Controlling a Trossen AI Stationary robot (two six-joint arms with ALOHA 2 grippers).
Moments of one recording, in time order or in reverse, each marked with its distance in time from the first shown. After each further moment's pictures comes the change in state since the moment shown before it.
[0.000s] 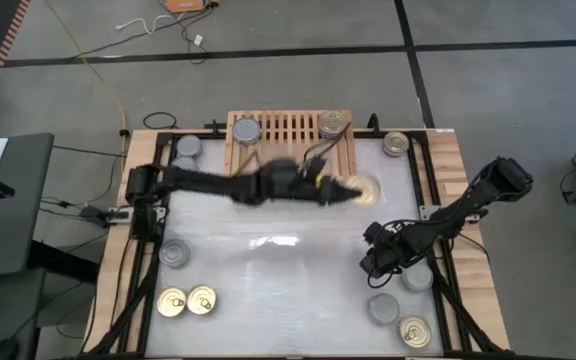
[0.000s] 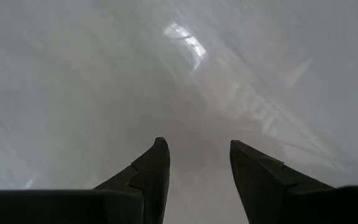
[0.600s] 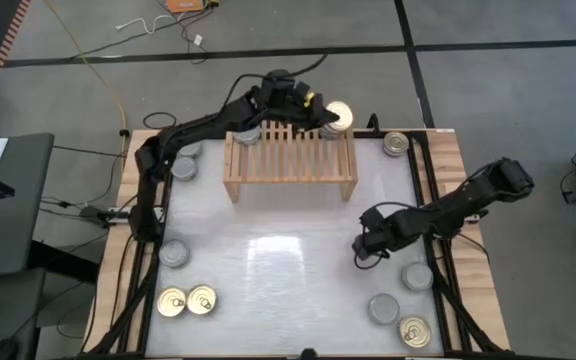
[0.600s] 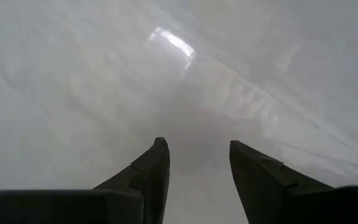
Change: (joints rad) left arm 0.451 0.117 0.322 -0.492 0.355 0.095; right arm -0.210 0.000 -0.001 0.000 0.000 -0.037
